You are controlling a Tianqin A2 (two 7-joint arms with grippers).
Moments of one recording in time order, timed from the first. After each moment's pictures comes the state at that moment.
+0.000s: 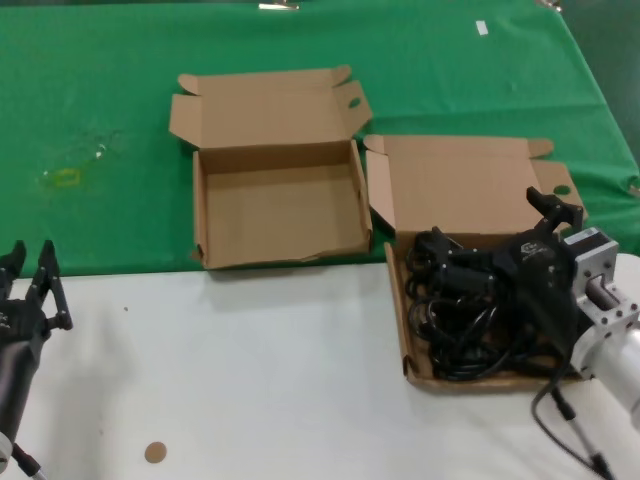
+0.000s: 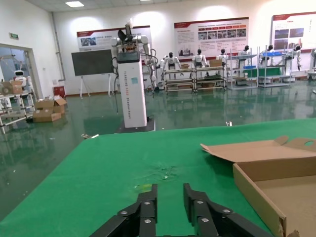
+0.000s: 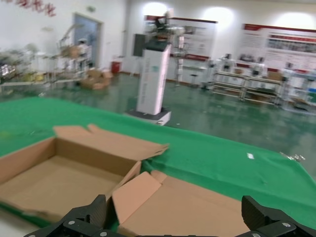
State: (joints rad) left arm 0.00 -0.30 1.60 -1.60 -1.80 0.00 0.00; right arm 0.08 0.51 -1.77 1.58 1.86 0.01 0.04
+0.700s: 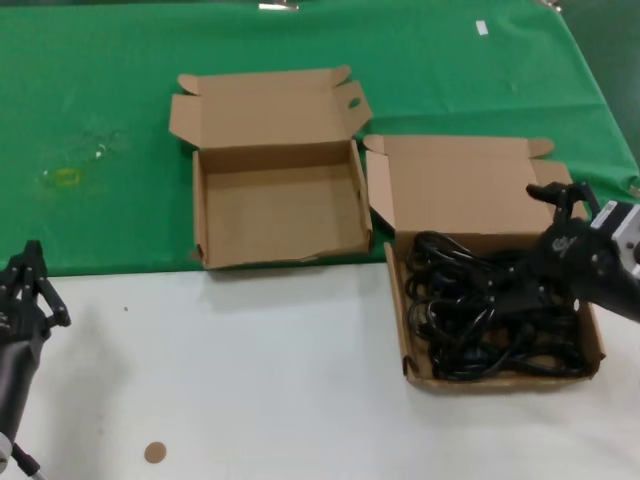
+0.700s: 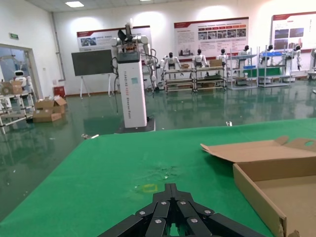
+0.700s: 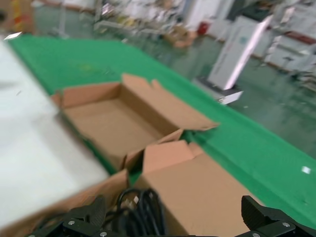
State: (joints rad) left arm 0.00 -0.30 1.60 -1.60 -1.80 0.00 0.00; right arm 0.25 0.95 -1.94 1.56 1.81 -0.32 0.21
